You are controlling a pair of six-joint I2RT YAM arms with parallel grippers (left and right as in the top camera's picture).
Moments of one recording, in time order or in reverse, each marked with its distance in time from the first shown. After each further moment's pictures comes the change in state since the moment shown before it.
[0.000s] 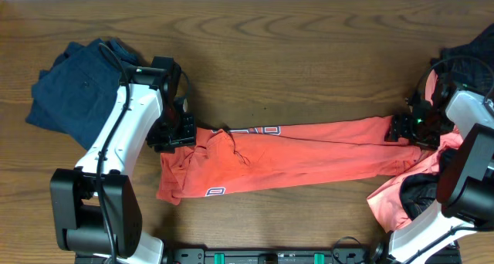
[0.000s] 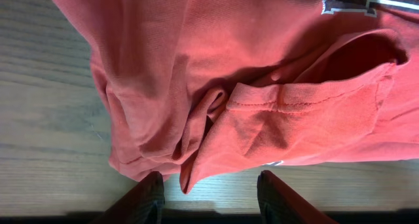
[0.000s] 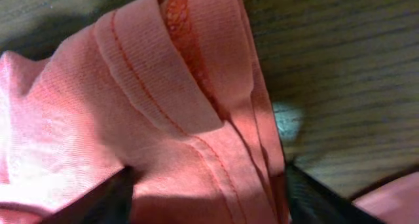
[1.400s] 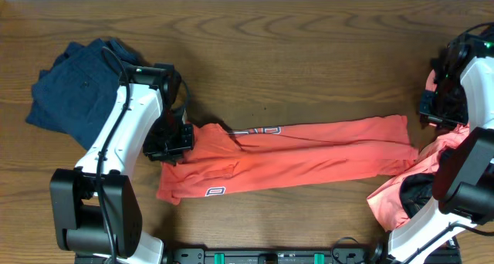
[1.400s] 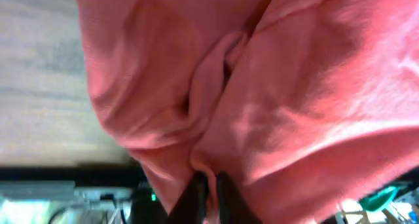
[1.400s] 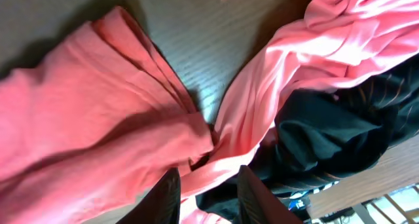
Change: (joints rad) left arm 0.000 0.000 0.003 -0.179 -0.001 0.044; right arm 0.052 0.022 0.402 -0.458 0.306 0.248
